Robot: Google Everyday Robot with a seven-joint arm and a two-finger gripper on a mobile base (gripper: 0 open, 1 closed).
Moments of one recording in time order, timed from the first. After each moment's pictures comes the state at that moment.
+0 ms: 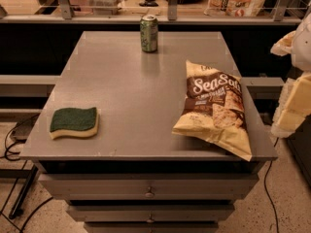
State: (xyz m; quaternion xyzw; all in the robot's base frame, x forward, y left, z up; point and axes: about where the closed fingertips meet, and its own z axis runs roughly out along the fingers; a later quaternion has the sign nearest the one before) arm 0.438 -0.217 0.976 -0.60 0.78 -0.03 0.16
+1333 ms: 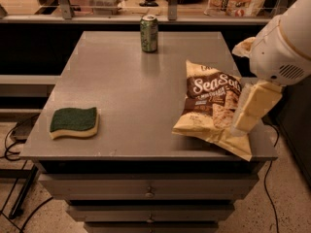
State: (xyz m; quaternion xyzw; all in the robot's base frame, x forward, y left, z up) arm 0.458 -0.153 0.958 -0.64 0.74 -0.01 0.22
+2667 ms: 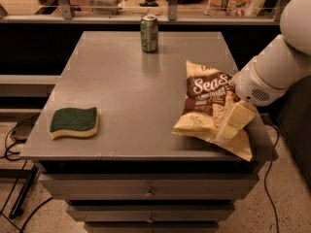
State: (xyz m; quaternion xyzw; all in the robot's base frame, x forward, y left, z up) arm 0.504 -0.176 0.858 -0.56 0.80 0.04 0.19
